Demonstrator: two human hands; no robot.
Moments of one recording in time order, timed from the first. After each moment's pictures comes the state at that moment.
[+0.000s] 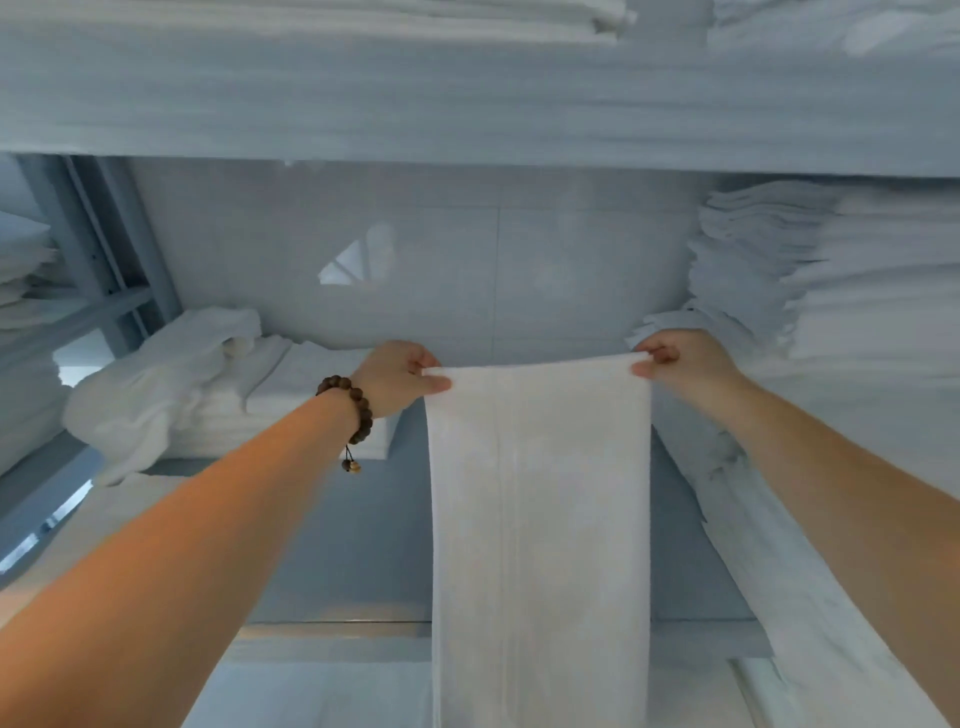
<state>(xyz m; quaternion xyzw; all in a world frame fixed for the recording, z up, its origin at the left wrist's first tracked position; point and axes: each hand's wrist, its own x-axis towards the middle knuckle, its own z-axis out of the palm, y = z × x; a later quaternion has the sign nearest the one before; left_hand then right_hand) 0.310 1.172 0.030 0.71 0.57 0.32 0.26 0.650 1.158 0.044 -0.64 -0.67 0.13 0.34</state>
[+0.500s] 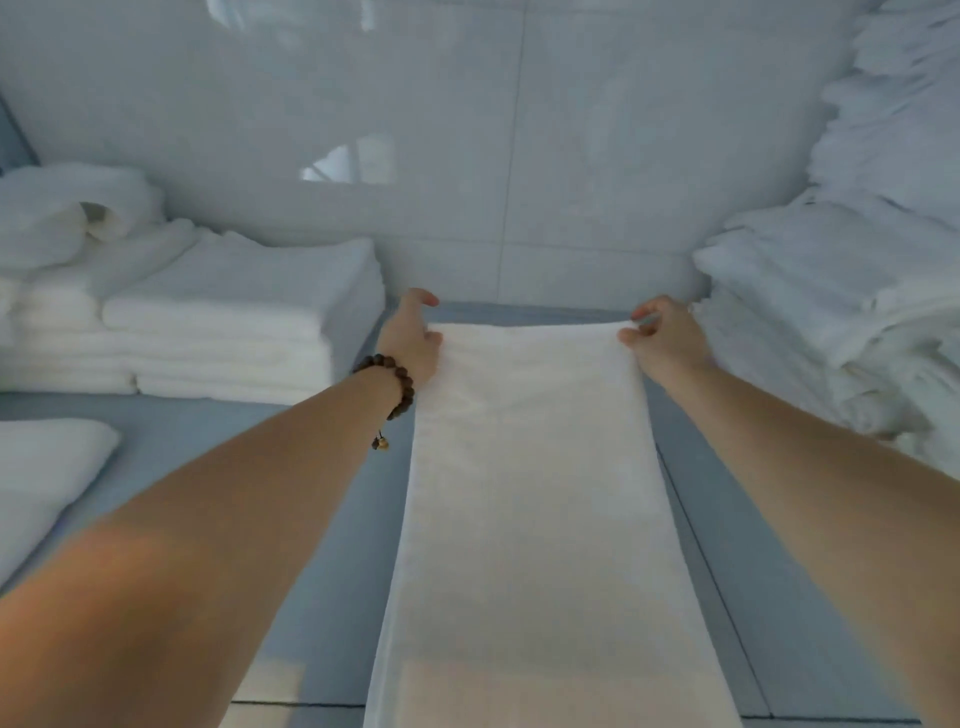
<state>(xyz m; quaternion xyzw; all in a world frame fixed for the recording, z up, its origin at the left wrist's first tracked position) 0.357 1.364 -0.189 0.61 0.63 0.41 0.24 0.644 1.372 -0.175 -0.70 -0.57 0.12 0.40</state>
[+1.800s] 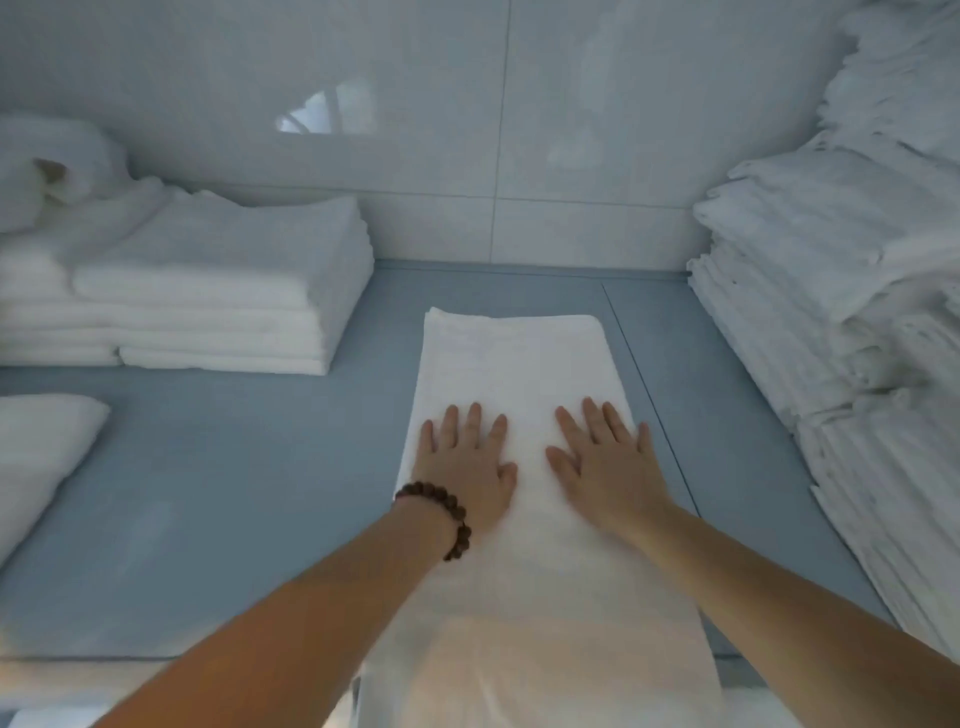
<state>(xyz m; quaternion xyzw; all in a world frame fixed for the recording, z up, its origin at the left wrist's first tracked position) 0.411 1.240 -0.258 0.79 0.61 -0.05 0.10 0.586 1.234 -0.257 -0.69 -0.71 0.07 -0.04</state>
